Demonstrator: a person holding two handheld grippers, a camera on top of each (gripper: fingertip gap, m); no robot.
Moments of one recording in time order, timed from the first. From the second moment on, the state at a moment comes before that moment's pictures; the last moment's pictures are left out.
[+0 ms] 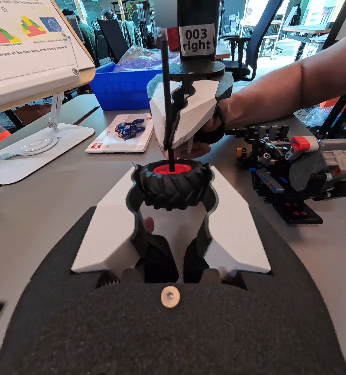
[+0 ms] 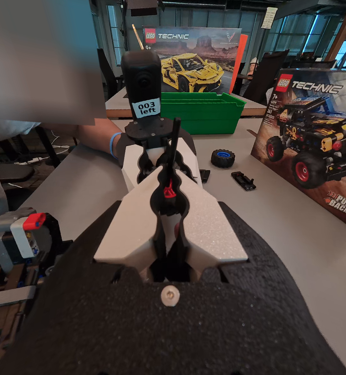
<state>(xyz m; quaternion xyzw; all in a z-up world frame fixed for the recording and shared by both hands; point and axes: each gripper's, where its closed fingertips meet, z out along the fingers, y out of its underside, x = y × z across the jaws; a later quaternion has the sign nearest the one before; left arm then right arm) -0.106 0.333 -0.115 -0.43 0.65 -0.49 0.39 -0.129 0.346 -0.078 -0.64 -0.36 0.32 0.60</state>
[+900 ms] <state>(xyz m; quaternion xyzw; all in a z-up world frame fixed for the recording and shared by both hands) -0.107 0.341 -0.123 -0.47 0.65 -0.49 0.35 -0.099 0.353 -0.053 -0.63 -0.30 0.36 0.62</state>
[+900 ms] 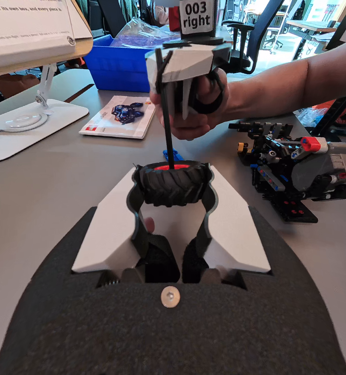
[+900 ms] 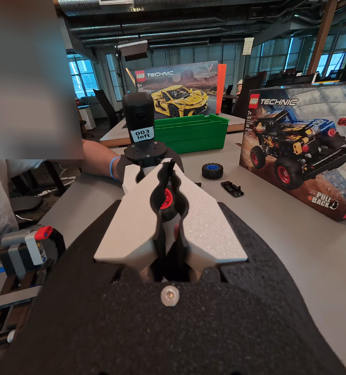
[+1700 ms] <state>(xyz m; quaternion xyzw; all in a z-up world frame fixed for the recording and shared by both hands) -0.118 0.404 -0.112 -0.54 0.57 -0.49 0.37 -0.059 0.351 -0.106 -0.76 -0.33 0.23 0.50</state>
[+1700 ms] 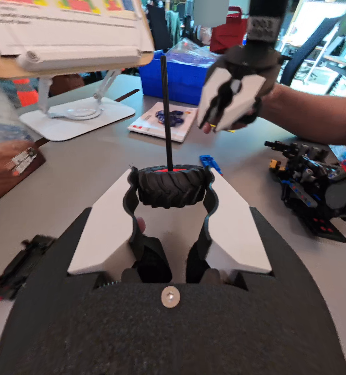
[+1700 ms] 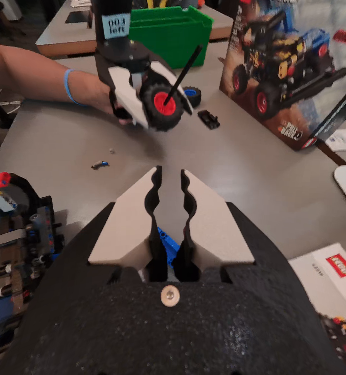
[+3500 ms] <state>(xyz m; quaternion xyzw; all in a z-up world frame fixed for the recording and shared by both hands) -0.236 0.342 -0.171 -0.80 0.42 -0.16 0.40 0.016 0.365 -0.105 -0.72 -0.22 0.06 0.66</state>
